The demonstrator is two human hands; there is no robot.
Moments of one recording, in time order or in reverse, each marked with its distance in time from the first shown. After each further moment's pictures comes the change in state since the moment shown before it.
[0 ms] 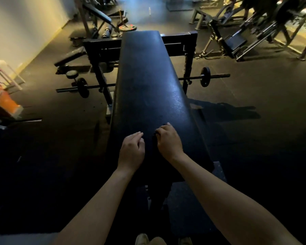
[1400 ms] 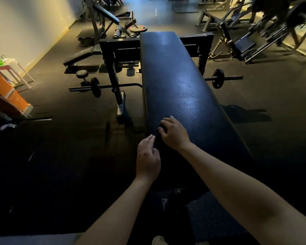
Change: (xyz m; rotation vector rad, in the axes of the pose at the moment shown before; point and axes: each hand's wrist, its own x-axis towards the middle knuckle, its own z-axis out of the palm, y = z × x) left_hand -0.010 -0.084 -0.044 -0.204 0.064 -0.012; right_hand 0.056 -0.090 0.072 0.011 0.029 -0.046
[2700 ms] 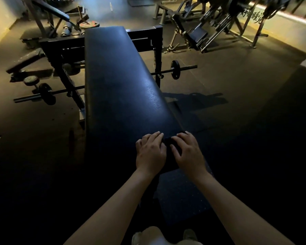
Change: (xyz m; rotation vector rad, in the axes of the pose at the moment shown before) left_hand -0.030 0.129 0.135 0.364 -0.350 0.262; right_hand -0.171 0.154 -0.117 -0.070 0.233 0.205
